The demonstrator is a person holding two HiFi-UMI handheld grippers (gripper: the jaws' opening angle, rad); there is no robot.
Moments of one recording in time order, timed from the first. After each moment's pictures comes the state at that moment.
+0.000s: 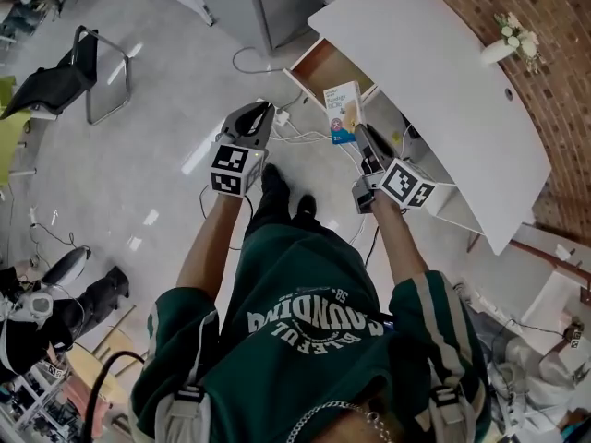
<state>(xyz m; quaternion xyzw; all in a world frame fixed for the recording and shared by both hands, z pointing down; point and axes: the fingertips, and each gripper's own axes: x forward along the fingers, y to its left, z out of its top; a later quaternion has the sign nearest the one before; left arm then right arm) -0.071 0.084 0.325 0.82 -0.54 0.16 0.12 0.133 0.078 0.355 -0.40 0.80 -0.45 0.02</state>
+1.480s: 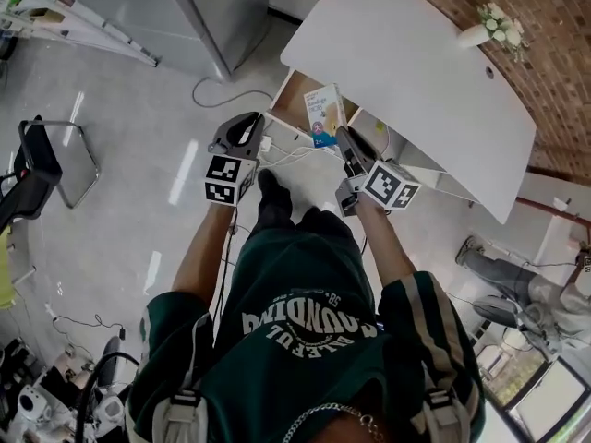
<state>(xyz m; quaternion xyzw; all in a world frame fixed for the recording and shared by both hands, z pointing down) -0.132 -0.094 0.388 0.89 -0.39 0.18 0.16 0.046 -0.051 0.380 -0.52 0.71 -0.46 0.03</state>
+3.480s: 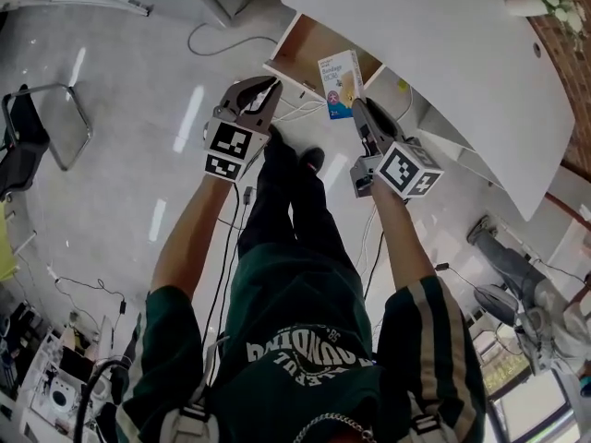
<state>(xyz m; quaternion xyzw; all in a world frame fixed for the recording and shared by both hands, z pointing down) -0.074 -0.083 0.476 0.90 -0.33 0.24 0.14 0.082 -0.043 0.478 -0.52 0.72 -0.46 -0.01</state>
